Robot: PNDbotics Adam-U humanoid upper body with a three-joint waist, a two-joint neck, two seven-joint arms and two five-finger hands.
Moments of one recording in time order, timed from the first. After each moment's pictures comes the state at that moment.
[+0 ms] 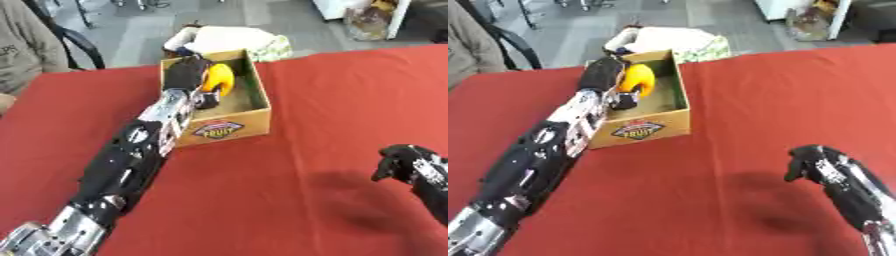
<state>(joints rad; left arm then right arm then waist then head) -0.92 0.17 -0.26 -0.97 -1.11 0.33 -0.10 -0.20 -0.27 -0.01 -1.62 -0.20 -0.05 0.46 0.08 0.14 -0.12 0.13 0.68</state>
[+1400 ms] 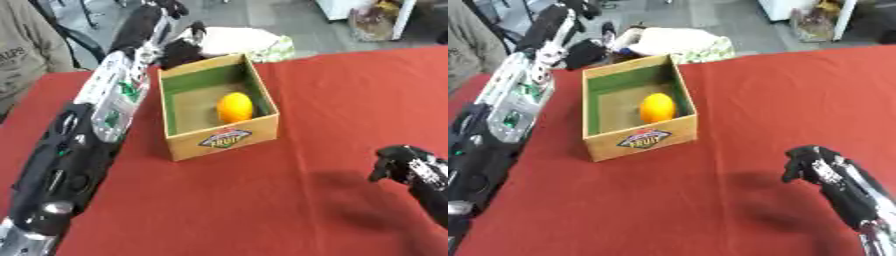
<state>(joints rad) -0.76 0.36 -0.16 -1.59 -0.69 0.43 -0.07 -0.19 -0.27 -0.01 -1.62 -0.20 -0.05 0.46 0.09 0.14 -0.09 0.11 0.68</state>
